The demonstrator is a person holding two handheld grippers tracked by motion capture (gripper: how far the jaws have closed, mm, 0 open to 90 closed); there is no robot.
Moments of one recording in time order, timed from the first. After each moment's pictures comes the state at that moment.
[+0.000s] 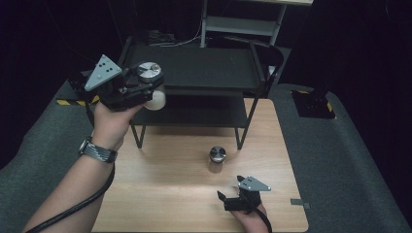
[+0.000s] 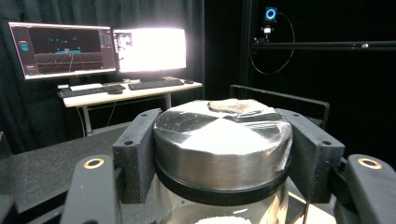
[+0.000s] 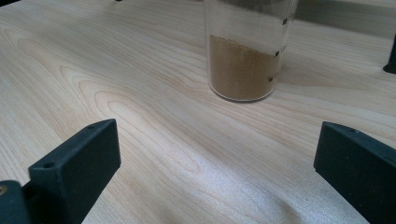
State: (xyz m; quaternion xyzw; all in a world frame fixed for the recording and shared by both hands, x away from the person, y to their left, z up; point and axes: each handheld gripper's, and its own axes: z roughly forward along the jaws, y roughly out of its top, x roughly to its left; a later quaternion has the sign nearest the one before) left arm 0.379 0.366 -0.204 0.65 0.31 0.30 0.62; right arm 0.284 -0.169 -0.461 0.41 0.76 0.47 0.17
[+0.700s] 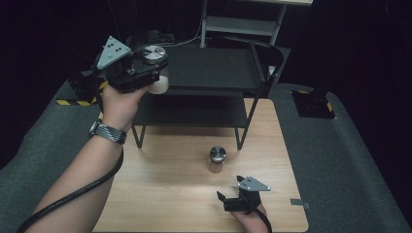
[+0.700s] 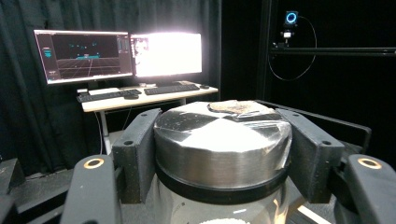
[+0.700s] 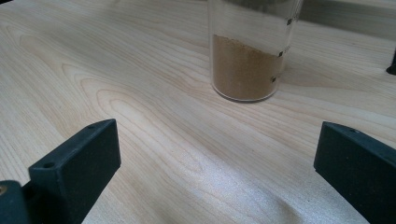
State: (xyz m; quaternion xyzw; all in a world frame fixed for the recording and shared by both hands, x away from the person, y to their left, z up) left arm 0.407 0.342 -0.189 0.64 0.32 0.33 0.61; right arm 0.284 -0.168 -0.461 0.40 0.76 0.47 0.17
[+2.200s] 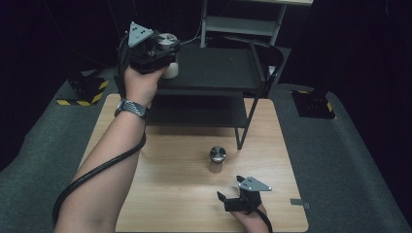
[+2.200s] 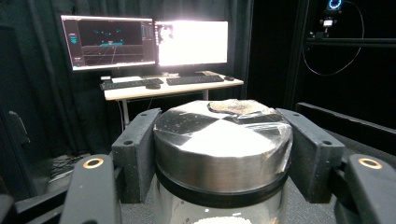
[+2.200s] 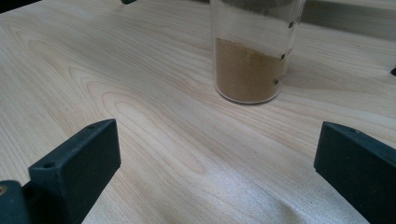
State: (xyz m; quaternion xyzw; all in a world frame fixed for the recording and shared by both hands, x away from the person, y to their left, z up) left arm 0.459 0.299 -0.187 0.64 0.37 0.35 0.58; right arm 0.285 -0.173 -0.463 0.40 0.76 0.48 0.17
